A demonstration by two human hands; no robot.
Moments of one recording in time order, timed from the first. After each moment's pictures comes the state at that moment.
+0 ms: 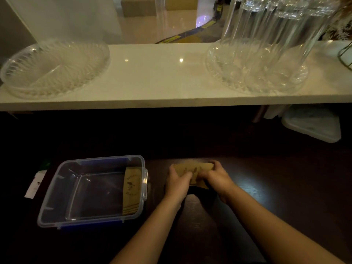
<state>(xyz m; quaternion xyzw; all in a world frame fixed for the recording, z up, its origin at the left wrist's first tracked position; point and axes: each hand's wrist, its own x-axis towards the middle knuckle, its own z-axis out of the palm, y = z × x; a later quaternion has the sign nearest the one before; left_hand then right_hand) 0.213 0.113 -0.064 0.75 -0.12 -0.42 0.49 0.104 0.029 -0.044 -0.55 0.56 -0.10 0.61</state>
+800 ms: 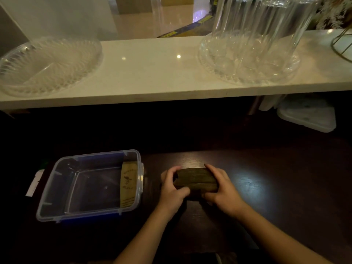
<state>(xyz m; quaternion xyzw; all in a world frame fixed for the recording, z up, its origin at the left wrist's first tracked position) 0.195 0.161 -0.060 0.70 -0.27 -0.41 0.52 0.041 0.063 -0.066 -0.73 0.40 -0.15 0.53</state>
